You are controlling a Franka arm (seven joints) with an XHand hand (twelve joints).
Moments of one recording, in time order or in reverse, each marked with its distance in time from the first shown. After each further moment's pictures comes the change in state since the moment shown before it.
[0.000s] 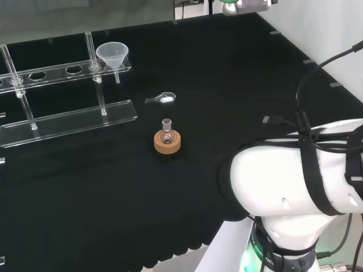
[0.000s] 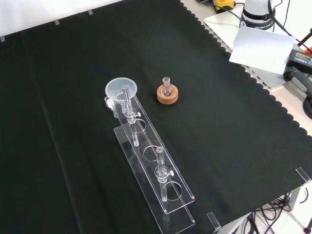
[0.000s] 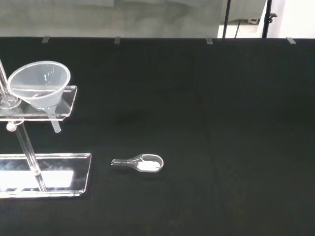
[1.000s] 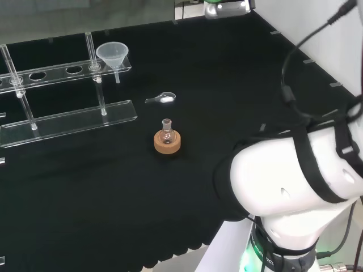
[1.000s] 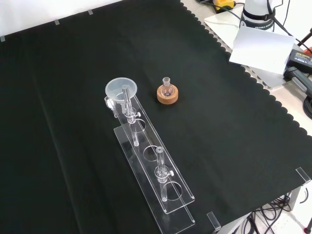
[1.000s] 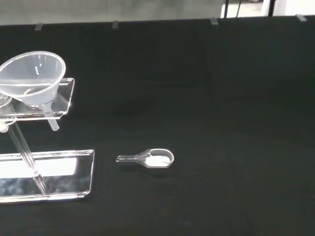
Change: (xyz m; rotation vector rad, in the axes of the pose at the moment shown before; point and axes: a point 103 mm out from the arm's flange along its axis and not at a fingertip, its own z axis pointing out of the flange) arm 0.016 0.059 0.036 0.071 0.028 0.018
